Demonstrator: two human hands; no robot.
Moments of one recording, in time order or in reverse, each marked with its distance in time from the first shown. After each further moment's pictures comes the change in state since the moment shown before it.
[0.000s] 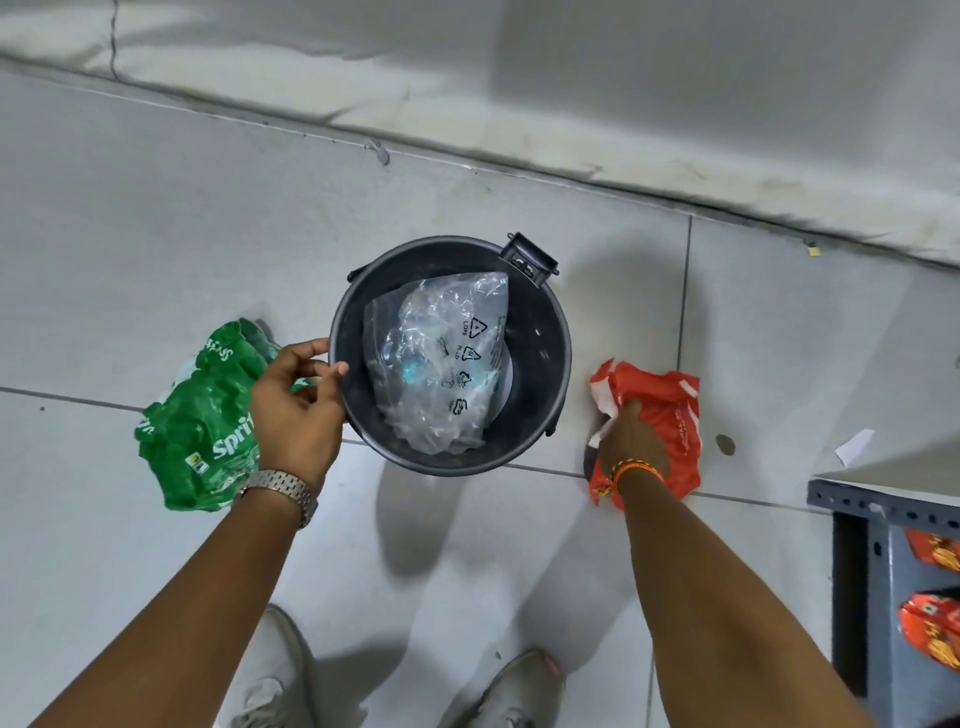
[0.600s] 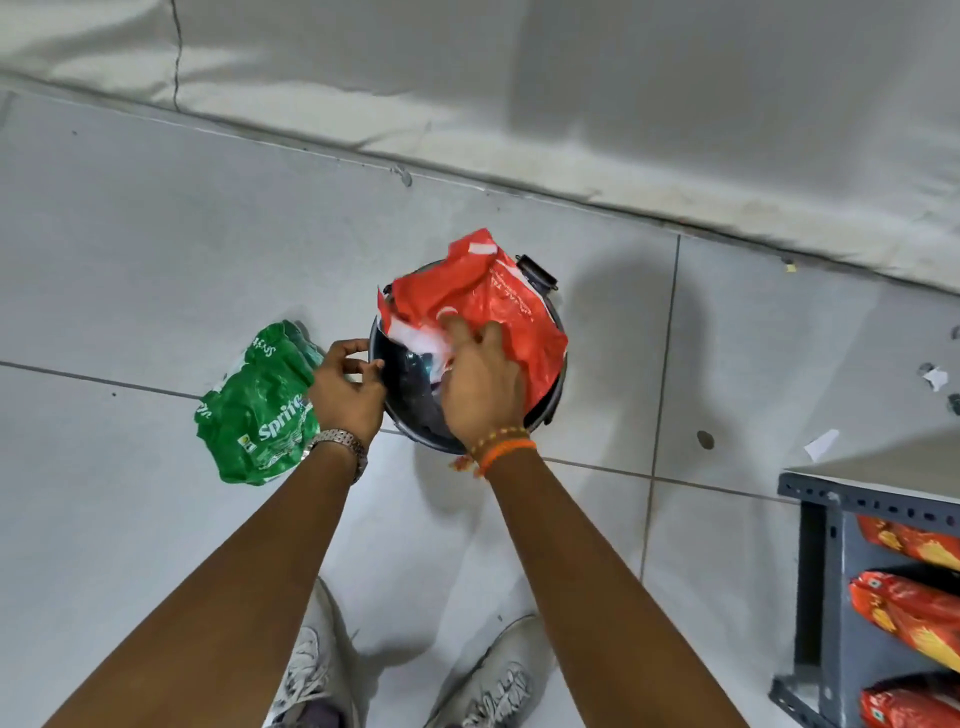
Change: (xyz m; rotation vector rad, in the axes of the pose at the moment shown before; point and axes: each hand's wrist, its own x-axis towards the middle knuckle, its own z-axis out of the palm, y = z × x) left_hand -0.007 0.030 -0.006 0.087 -0.034 -0.111; right_hand -0.205 -0.189 -0.068 0.036 0.102 -0.680
